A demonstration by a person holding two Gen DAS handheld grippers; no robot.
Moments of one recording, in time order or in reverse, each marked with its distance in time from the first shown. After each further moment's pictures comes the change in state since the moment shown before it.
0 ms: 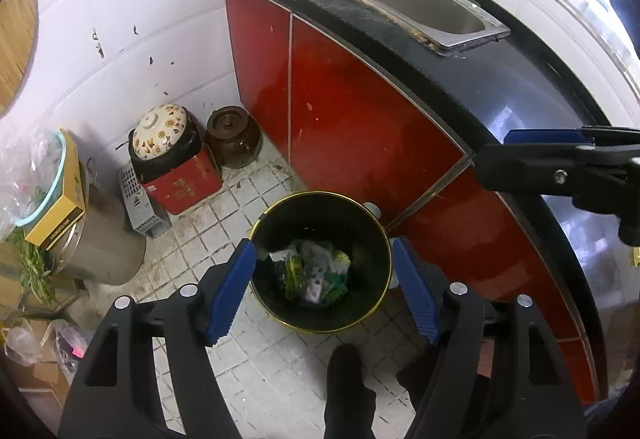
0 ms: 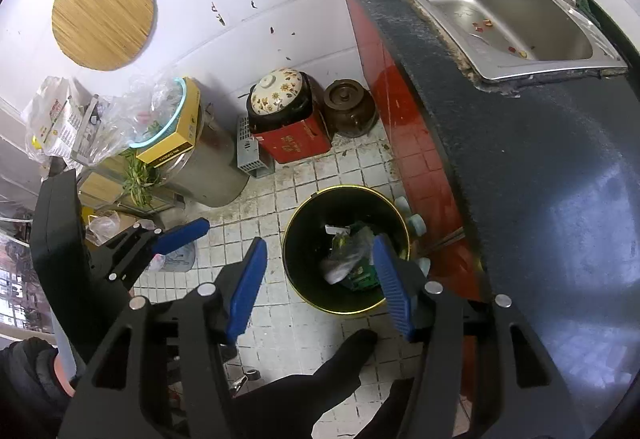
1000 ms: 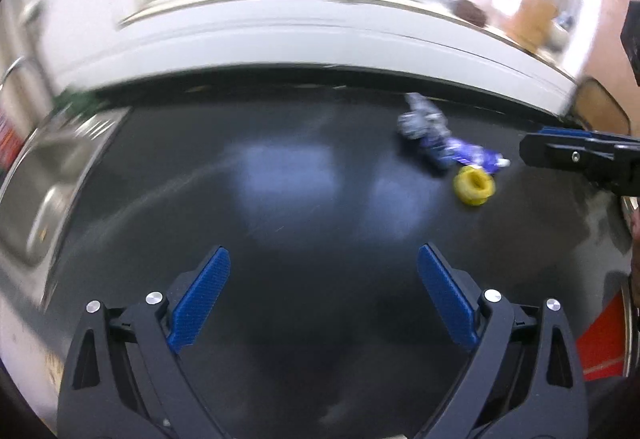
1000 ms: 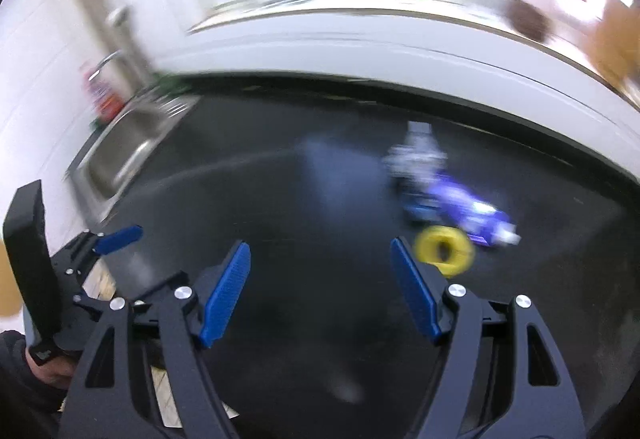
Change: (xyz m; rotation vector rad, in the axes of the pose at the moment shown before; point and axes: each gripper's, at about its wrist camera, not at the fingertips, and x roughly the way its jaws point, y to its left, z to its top) left arm -0.050 -0.448 0.012 0.830 -0.109 -0.497; right arm -0.312 -0.305 -0.314 0.826 -0.463 -0.537
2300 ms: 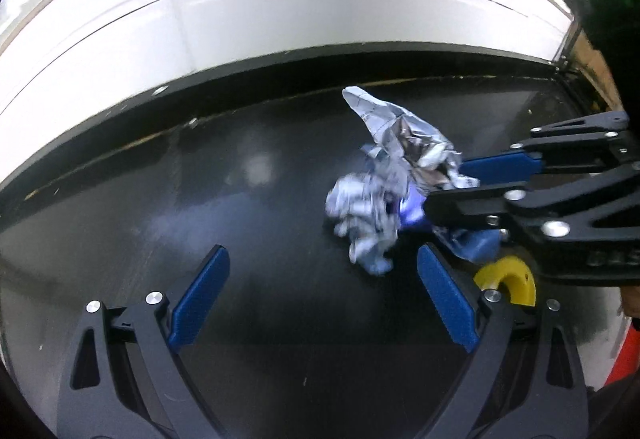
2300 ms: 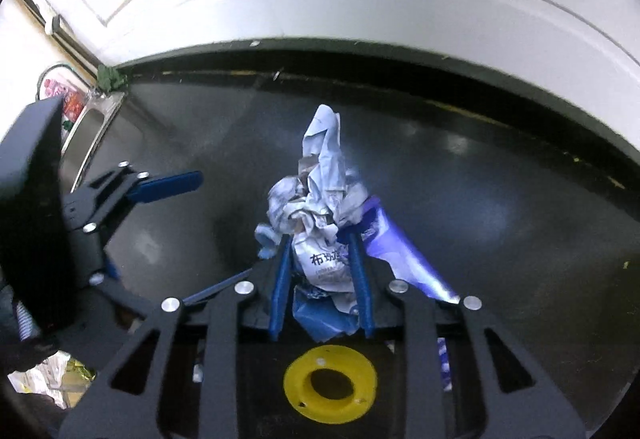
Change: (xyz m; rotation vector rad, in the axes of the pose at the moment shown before) left arm 0.212 -0.076 0.123 0.245 0.136 -0.162; right arm 0.161 -0.102 0.081 0.003 0.191 0.095
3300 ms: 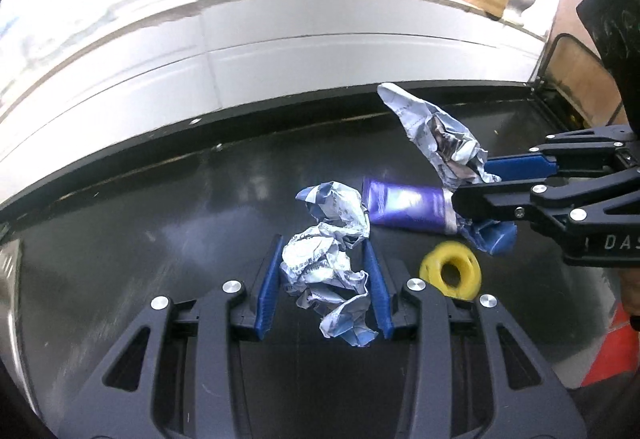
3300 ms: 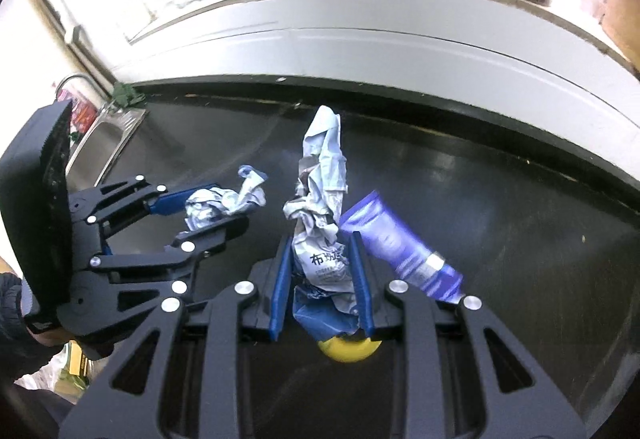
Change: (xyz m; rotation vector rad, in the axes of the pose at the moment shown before) left arm -0.089 -0.016 -0.024 -0.009 -0.098 0.021; right arm -0.086 0.038 -0.050 -0.031 -0.107 -0.041
